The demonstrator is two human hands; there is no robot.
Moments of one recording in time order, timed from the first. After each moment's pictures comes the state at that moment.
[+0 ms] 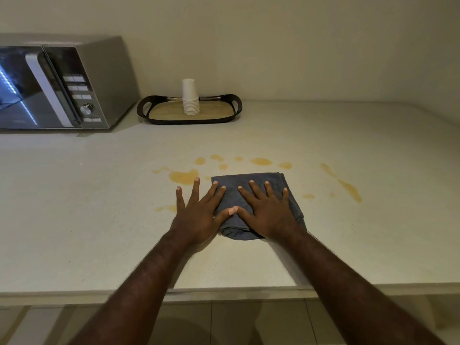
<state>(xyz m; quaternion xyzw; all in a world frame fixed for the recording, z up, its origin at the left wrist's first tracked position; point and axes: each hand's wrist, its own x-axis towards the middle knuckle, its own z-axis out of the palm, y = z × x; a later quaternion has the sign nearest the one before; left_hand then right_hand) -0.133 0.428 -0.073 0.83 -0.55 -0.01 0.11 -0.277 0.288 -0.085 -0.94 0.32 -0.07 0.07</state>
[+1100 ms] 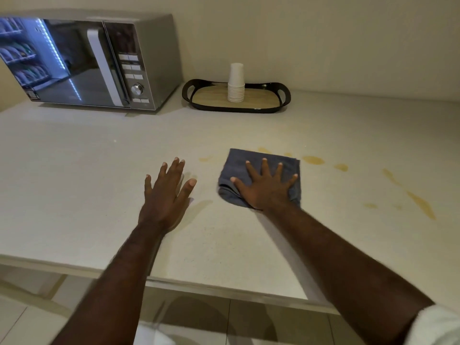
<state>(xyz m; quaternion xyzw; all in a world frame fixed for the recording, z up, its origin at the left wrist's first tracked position) 0.001 0.527 -0.088 0.87 -0.39 0.03 0.29 -0.137 0.322 -0.077 -0.91 0.39 -0.04 0.11</state>
